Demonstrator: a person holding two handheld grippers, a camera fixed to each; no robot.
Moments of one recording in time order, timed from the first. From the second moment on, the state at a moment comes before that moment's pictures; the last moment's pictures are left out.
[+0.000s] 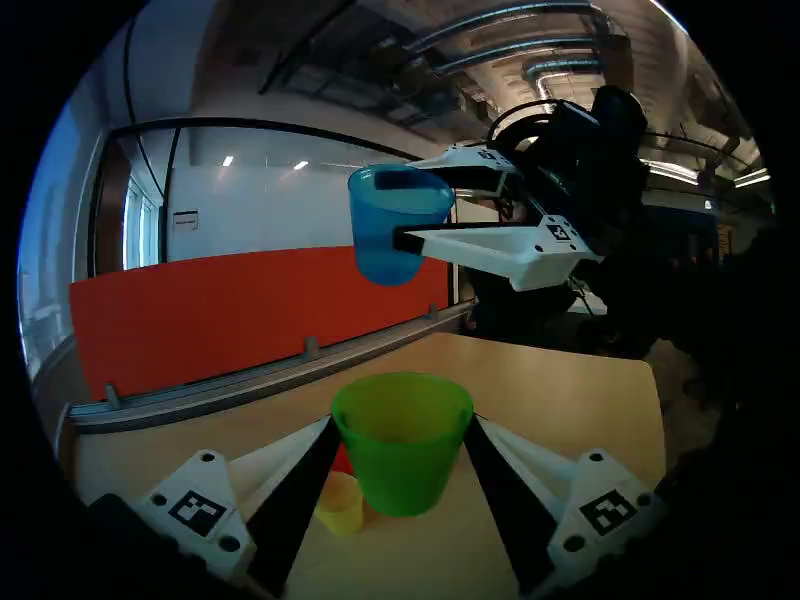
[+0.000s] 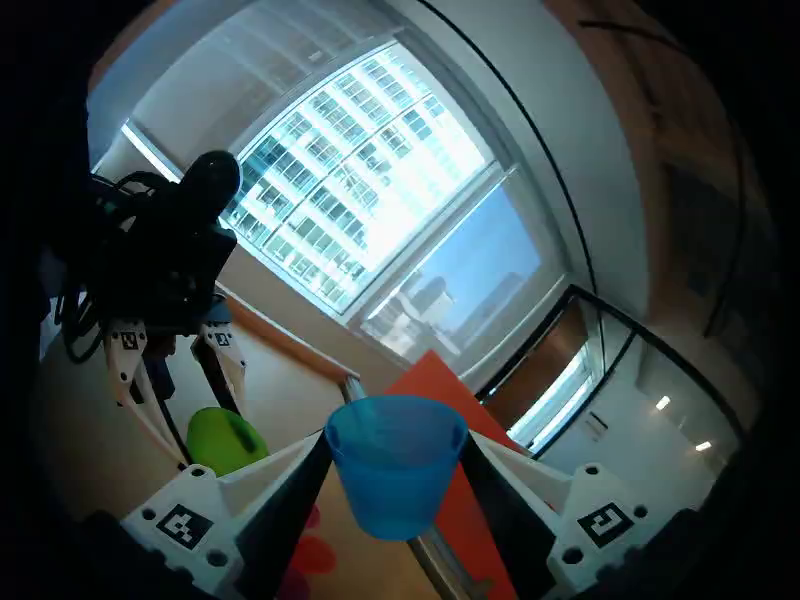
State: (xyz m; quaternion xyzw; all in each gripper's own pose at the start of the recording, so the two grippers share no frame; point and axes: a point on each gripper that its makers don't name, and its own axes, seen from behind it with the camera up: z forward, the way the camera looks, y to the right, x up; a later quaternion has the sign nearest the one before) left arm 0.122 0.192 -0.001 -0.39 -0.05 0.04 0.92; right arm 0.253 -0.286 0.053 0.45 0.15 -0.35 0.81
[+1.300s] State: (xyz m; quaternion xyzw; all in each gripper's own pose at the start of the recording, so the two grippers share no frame) left arm 0.127 0.196 -0.002 -0.40 -0.04 0.04 0.92; right arm 0.267 -0.300 0.065 0.42 0.21 -0.48 0.75
